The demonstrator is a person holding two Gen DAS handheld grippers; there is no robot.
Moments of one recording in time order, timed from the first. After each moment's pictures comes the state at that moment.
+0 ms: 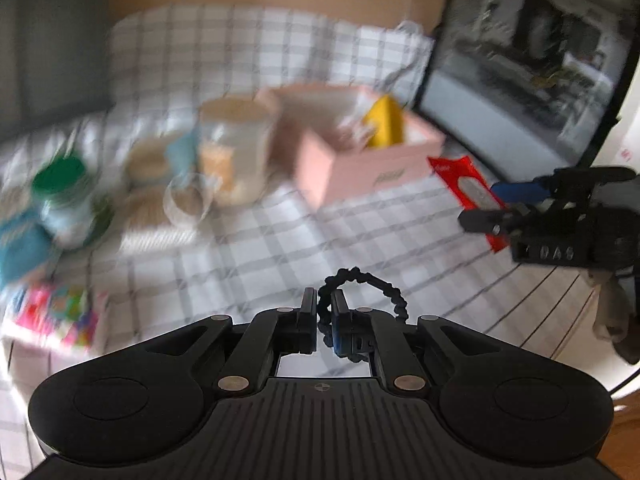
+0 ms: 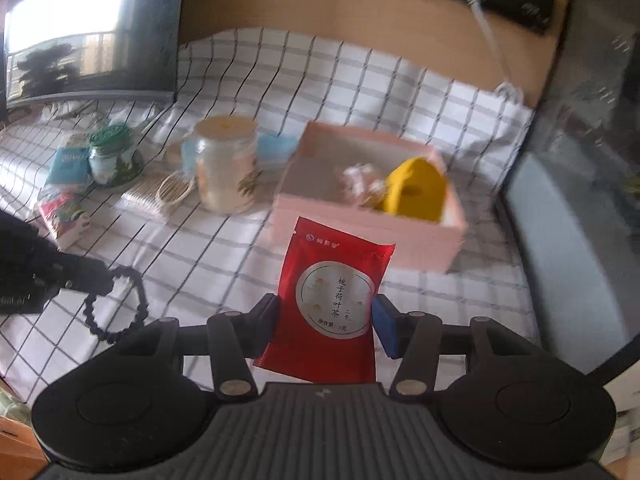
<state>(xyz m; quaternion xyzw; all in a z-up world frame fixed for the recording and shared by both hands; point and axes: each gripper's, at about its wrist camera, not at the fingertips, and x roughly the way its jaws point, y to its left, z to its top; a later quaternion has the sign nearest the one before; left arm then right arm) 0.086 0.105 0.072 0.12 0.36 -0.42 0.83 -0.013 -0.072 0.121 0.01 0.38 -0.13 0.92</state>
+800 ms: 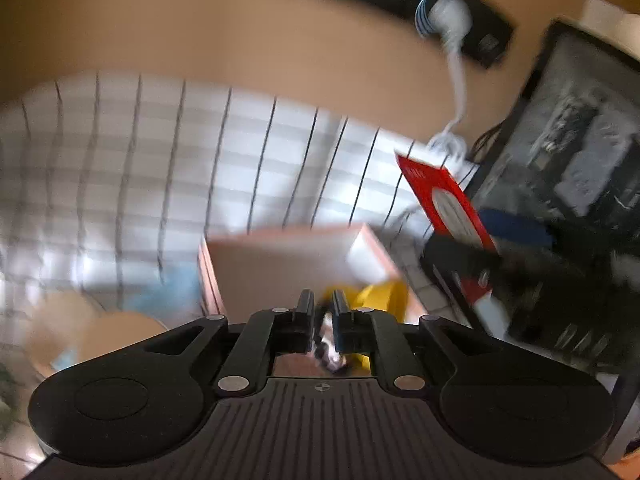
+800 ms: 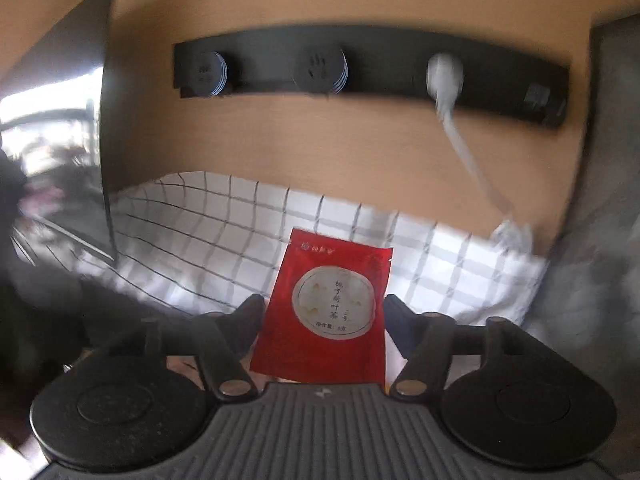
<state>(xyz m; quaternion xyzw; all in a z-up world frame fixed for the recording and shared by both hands) 0.233 -0.070 0.117 0.01 0.37 -0.39 0.84 0.118 -0.231 0.172 0.07 0.27 -0.06 0.96</state>
